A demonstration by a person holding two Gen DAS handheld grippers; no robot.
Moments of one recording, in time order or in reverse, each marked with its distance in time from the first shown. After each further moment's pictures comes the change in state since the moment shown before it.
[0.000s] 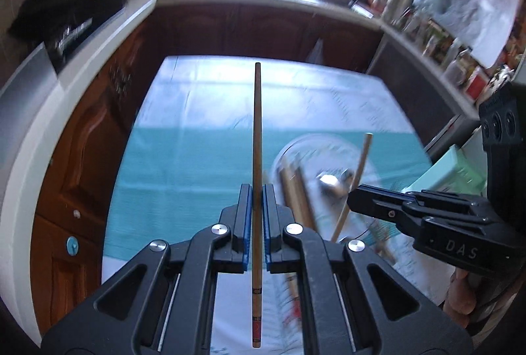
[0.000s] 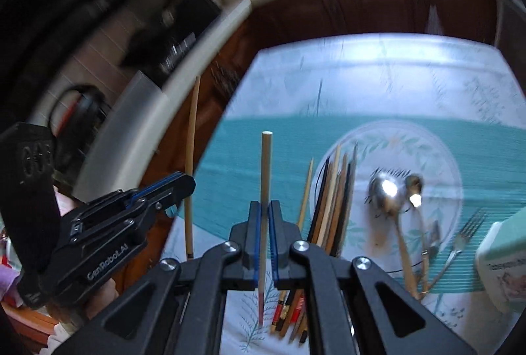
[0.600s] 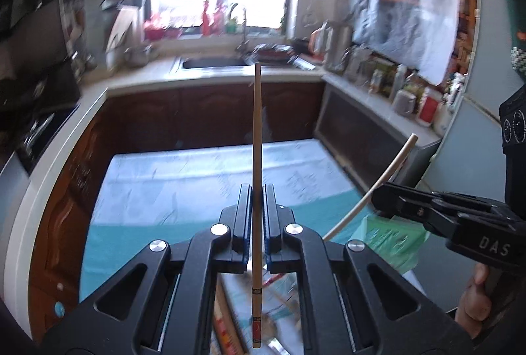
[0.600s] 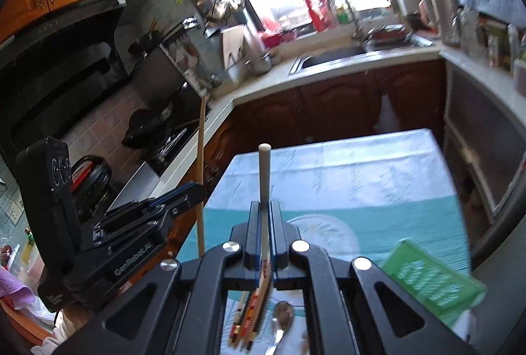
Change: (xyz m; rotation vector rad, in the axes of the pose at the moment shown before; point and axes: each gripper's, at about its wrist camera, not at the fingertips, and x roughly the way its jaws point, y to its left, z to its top) left arm -0.081 -0.177 0.069 0.172 -0.273 -0.115; right arm -0.159 -0.032 0.019 -0.019 -0.357 -0.102
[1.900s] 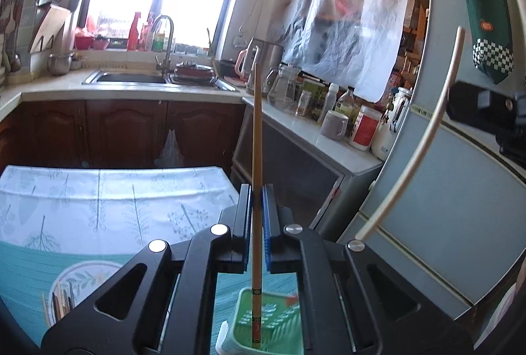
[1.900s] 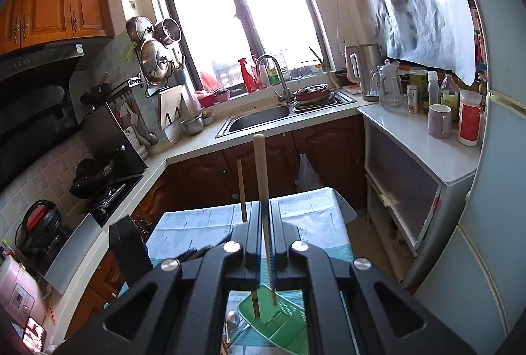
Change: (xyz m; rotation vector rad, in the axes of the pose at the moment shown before) left arm 0.159 -0.152 -0.026 -0.041 -0.114 -0.304; right arm -0.101 -0.083 0.023 0.008 -0.231 -0.267
